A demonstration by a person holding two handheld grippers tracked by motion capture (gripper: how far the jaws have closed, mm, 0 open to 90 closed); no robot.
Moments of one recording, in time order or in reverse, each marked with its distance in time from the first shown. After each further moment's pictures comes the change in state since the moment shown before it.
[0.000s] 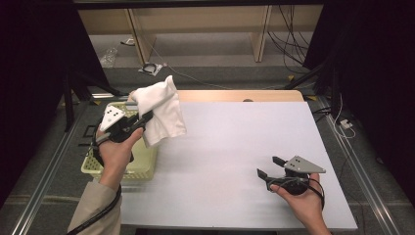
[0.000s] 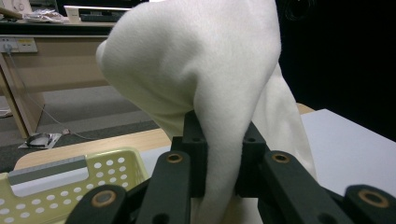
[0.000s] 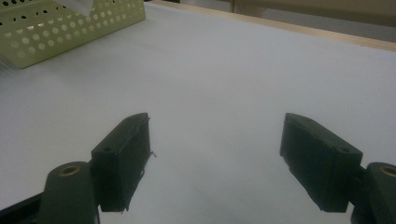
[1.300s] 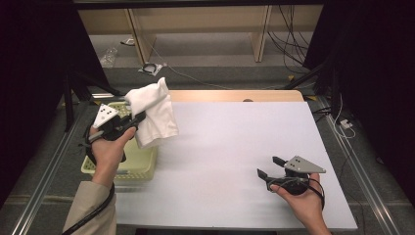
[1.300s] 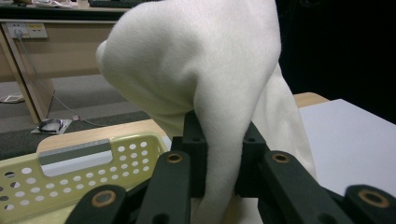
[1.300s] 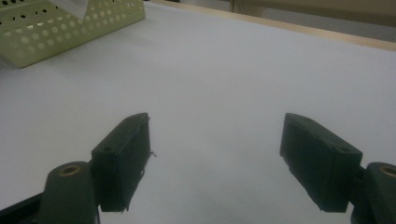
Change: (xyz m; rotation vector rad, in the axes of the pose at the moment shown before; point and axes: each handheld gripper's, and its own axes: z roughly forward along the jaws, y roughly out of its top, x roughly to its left) left arm 0.023 -0.003 -0.003 0.054 0.029 -0.008; right arm 0.000 0.000 -0.001 0.006 -0.003 -0.002
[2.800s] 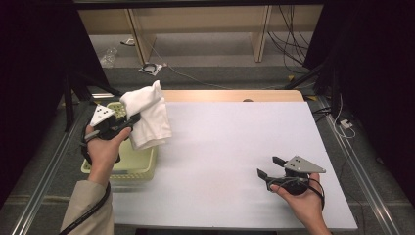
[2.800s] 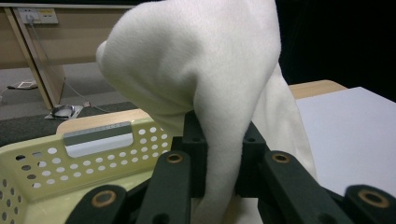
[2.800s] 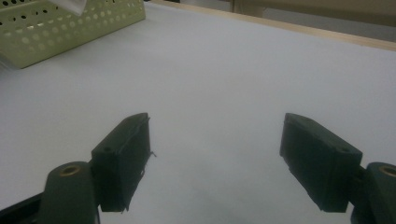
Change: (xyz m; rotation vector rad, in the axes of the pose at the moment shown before) left arm 0.018 -0.006 0.000 0.054 0.037 -0.004; right arm 0.000 0.000 0.000 -0.003 0.002 0.000
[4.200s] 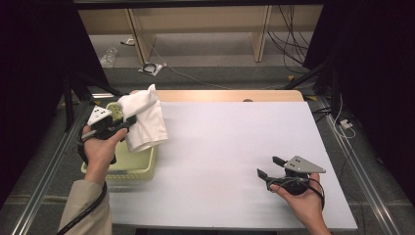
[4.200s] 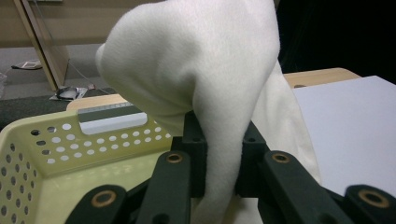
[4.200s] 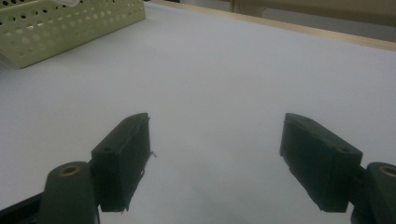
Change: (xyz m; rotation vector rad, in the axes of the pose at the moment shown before) left arm 0.017 -0.007 0.002 0.065 0.021 -0.028; right arm 0.000 0.000 0.000 -0.004 0.001 0.003
